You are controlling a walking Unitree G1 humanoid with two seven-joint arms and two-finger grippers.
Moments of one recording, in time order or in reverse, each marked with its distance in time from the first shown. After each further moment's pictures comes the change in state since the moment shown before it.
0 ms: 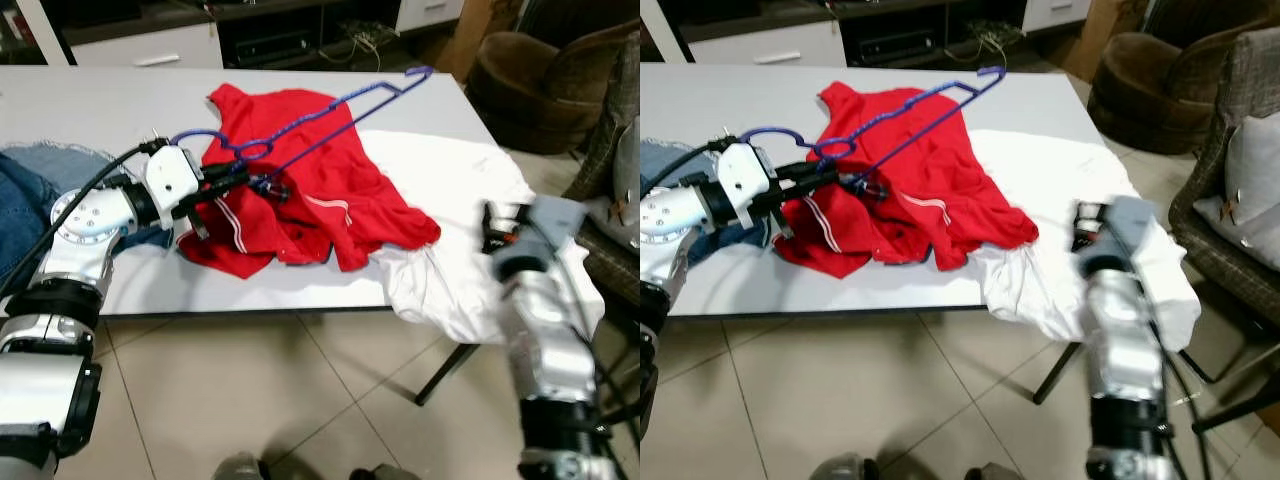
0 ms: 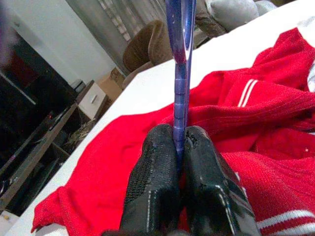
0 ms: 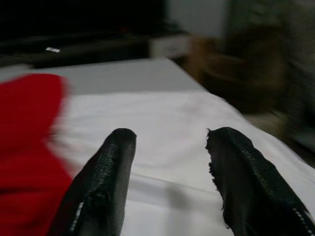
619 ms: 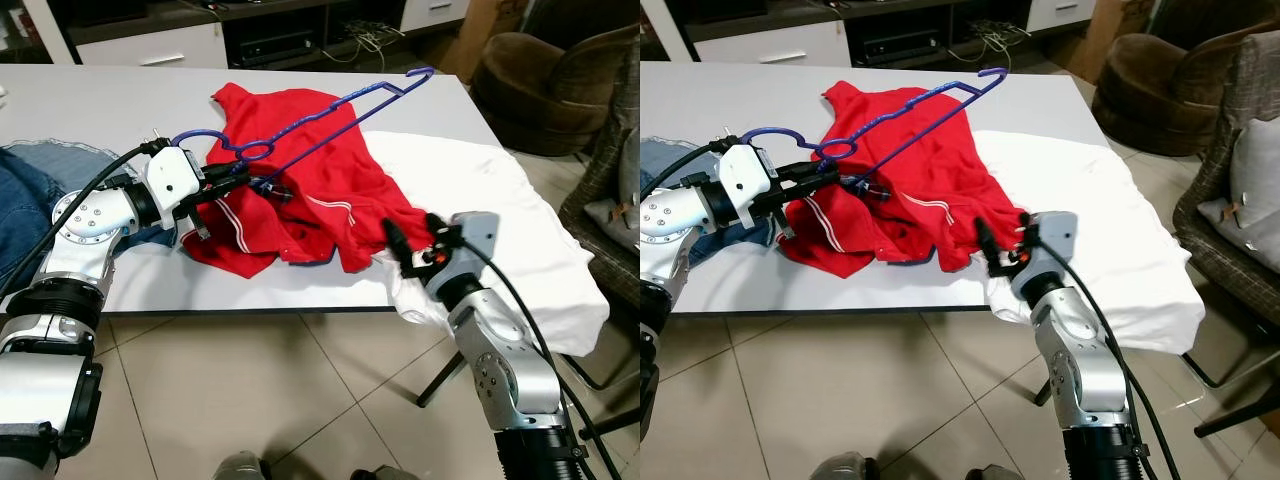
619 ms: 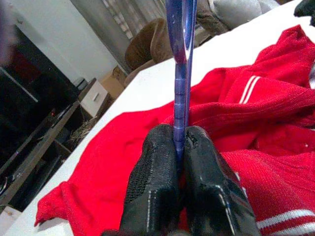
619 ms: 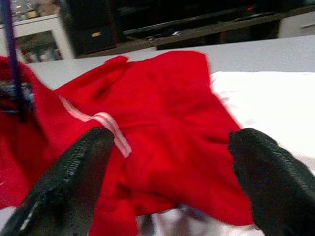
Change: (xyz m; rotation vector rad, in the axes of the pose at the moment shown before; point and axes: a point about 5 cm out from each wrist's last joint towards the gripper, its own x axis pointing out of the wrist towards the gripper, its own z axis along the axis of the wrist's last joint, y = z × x) left arm 0.000 0.000 0.000 -0.001 -0.001 -0.001; right arm -0.026 0.055 -0.019 0.118 0.113 0.445
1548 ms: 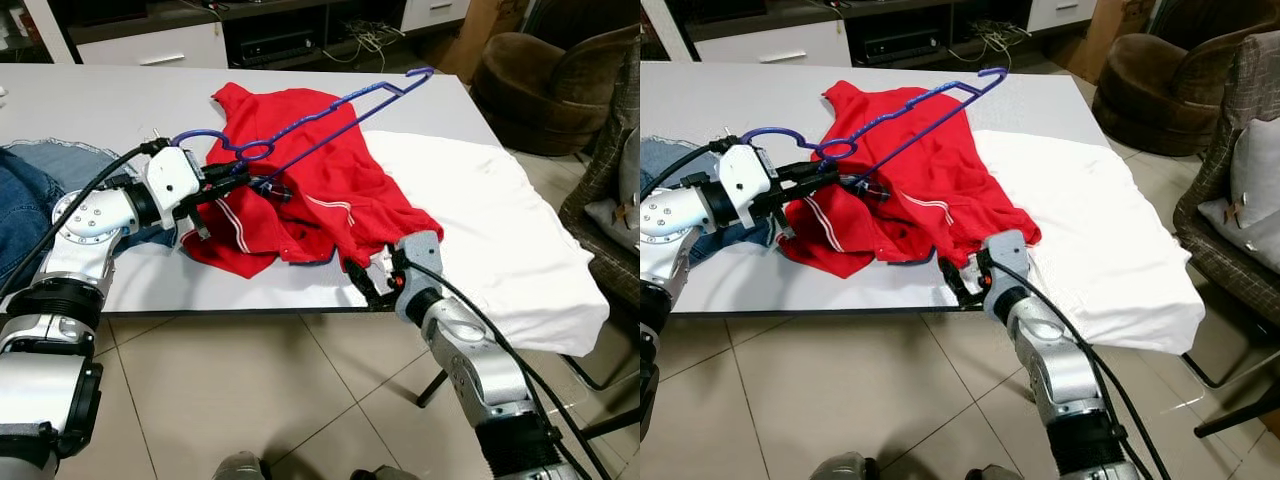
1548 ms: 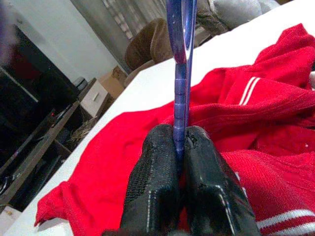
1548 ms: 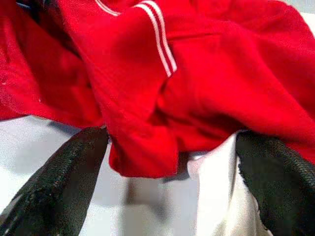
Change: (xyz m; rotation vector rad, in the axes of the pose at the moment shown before) left arm 0.000 0.000 0.000 0.000 0.000 0.000; right arm 0.013 0.014 -0.039 -0.124 0.223 0.095
